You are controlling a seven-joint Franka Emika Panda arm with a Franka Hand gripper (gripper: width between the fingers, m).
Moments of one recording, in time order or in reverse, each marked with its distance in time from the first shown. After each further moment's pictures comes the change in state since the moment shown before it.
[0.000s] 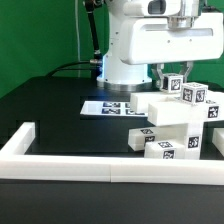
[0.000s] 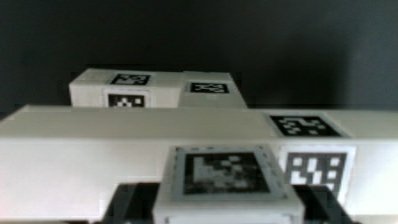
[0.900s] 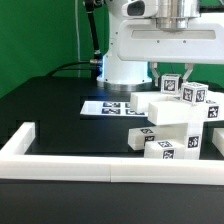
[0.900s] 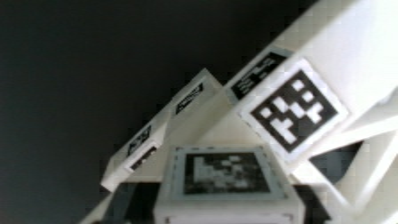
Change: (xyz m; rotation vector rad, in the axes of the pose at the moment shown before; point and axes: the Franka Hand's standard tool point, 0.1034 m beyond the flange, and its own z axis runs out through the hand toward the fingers) arm 0.000 0.000 0.001 0.016 -0.001 0.734
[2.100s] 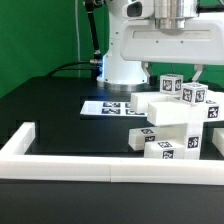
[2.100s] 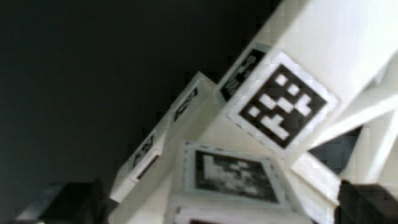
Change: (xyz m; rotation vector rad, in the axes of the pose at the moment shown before) arm -0.001 -0.002 0.000 0.015 -0.005 0.040
